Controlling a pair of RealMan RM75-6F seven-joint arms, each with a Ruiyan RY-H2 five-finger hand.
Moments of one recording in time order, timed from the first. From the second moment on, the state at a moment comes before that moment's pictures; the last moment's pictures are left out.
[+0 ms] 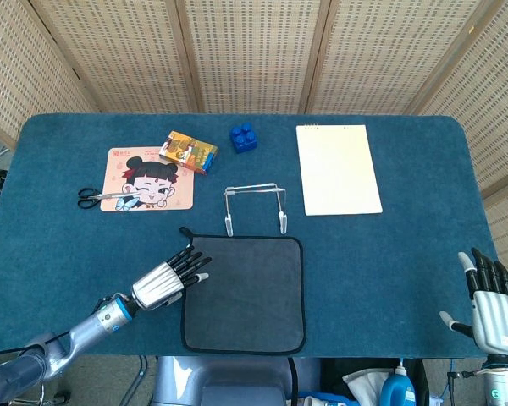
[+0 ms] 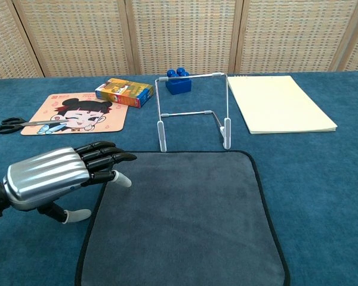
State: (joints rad) left arm -0.58 -1.81 0.17 -0.71 1.93 1.34 -0.13; right arm 0.00 -1.19 0.08 -1.65 -1.44 1.53 -0.13
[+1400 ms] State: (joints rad) left arm -0.61 -1.87 0.19 -0.67 1.90 1.39 -0.10; right arm 0.00 -1.19 0.08 -1.65 -1.45 1.53 -0.11
